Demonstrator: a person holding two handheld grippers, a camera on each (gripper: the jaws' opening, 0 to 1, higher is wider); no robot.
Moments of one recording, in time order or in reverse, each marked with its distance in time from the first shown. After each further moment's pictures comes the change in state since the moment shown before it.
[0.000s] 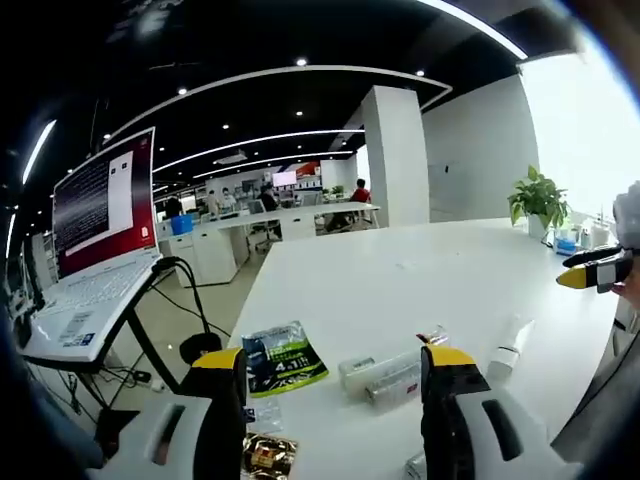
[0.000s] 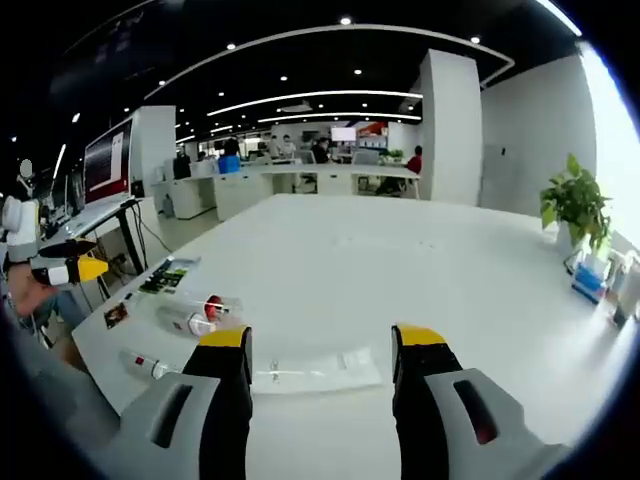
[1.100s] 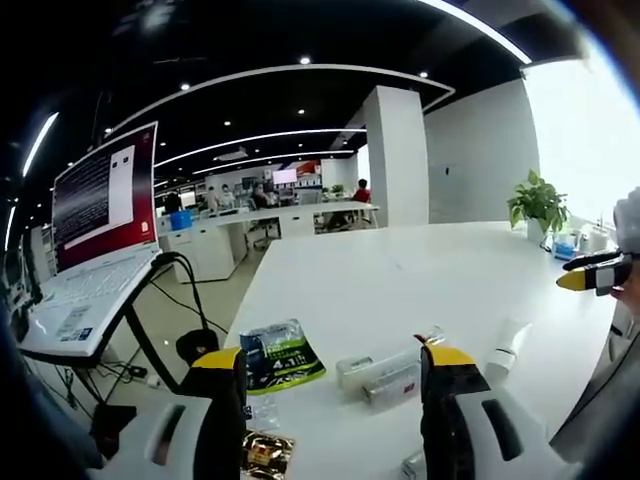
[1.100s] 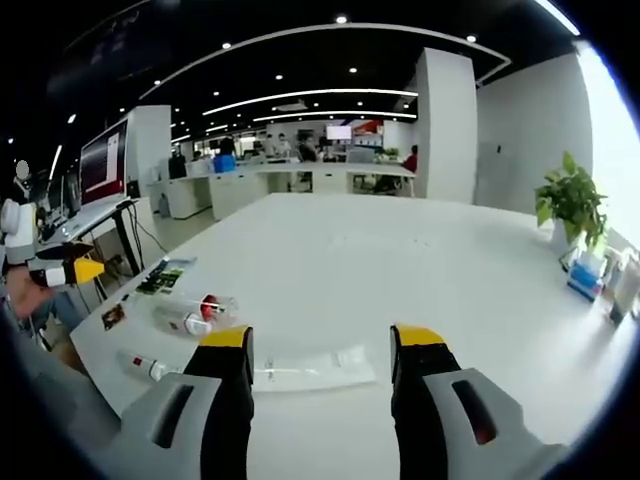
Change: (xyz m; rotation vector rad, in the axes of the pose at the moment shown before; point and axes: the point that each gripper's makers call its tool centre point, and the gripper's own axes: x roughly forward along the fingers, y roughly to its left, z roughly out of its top) left arm 0.000 -0.002 -0.002 -0.020 0.010 -0.018; right arm -0.004 -0.006 0.000 0.010 0.003 -0.020
